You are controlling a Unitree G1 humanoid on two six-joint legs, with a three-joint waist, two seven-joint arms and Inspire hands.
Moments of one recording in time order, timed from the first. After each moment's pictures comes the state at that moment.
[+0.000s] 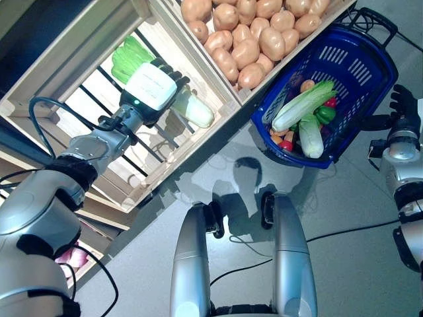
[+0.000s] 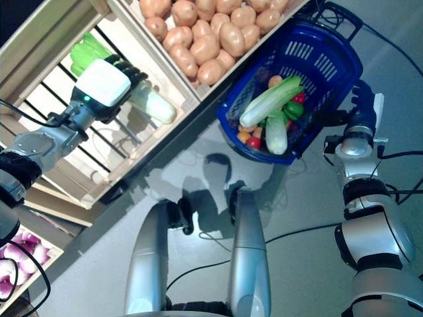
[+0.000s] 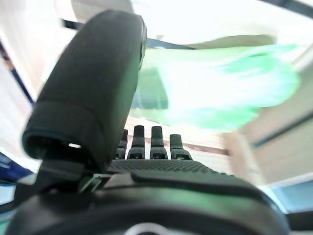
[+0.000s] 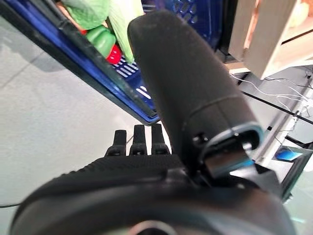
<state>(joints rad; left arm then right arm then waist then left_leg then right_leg) -1.20 0.88 -1.13 0.88 0.70 -0.18 0.51 -0.96 -0.79 0.42 1.10 0.53 -0.12 -0.32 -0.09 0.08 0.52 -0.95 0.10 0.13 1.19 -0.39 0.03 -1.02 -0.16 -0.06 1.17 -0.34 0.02</state>
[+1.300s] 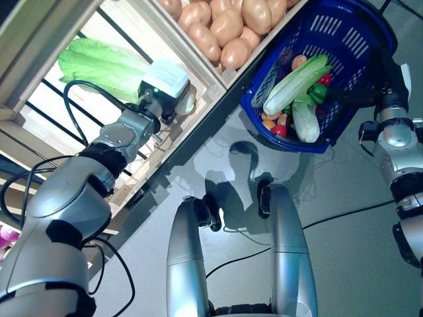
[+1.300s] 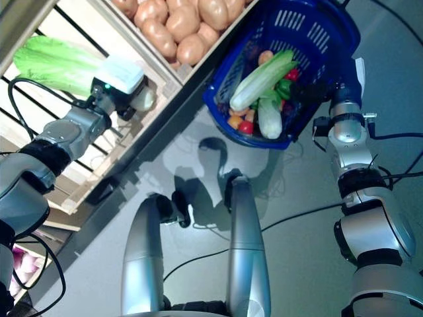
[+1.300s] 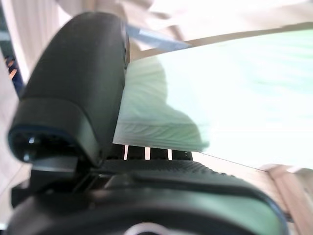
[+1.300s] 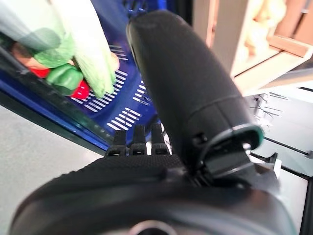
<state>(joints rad) -1.24 0.72 -1.08 0.99 0.62 -0.03 0.26 -1.00 -0.78 0.46 0.97 0.60 -0.25 -0.19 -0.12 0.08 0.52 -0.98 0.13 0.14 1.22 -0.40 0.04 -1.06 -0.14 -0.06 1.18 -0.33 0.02</state>
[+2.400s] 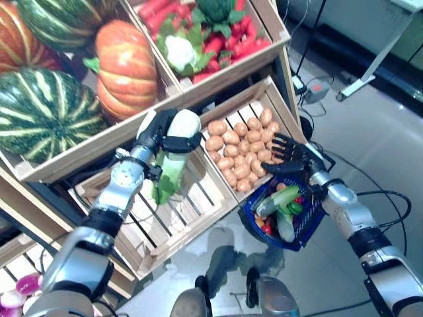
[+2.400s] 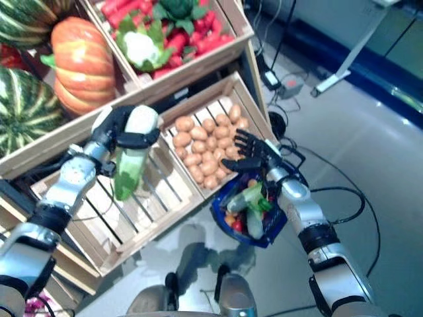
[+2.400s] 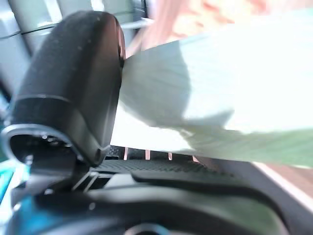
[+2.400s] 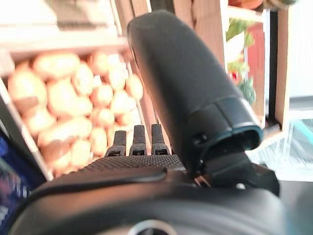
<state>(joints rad) -0.60 0.59 -0.34 0.58 -0.44 -0.22 -0.07 -0.51 -0.54 0.31 0.52 0.69 0.04 0.21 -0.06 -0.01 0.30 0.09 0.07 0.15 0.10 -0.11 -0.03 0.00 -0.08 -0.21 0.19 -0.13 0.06</state>
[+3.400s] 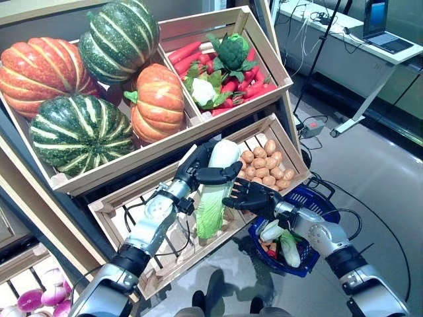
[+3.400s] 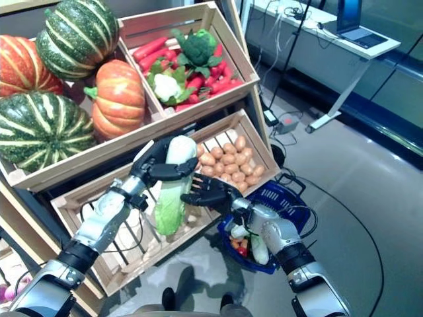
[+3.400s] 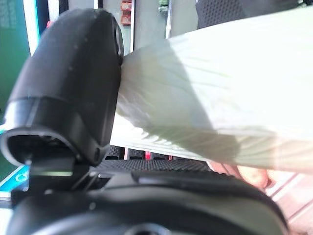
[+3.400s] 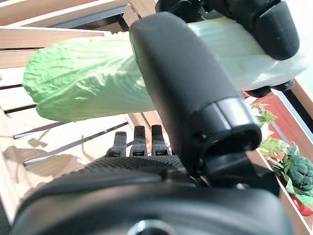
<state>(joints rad) -0.37 0.45 -0.38 0.32 -0.57 -0.20 -0.17 -0.39 -0.39 0.36 0.38 0.84 0.35 0.35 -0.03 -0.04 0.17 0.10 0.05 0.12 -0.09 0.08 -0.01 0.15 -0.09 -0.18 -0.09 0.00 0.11</state>
